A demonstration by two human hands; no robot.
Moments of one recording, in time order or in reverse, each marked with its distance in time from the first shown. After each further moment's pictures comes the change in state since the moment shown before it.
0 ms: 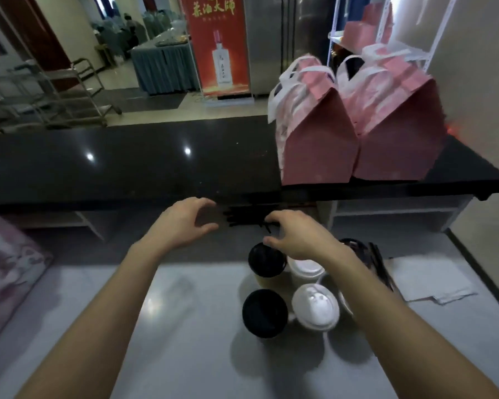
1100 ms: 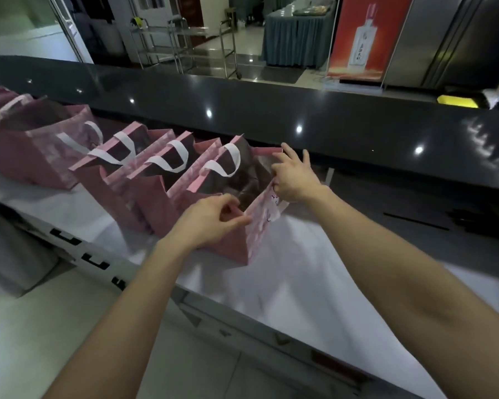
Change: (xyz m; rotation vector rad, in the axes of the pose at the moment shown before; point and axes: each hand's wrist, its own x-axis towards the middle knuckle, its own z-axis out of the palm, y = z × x) left_hand -0.328 -0.466 -0.137 -0.201 0.146 -0.371; right_hand 0.230 -0.570 0.223 -0.325 0.016 -0.381
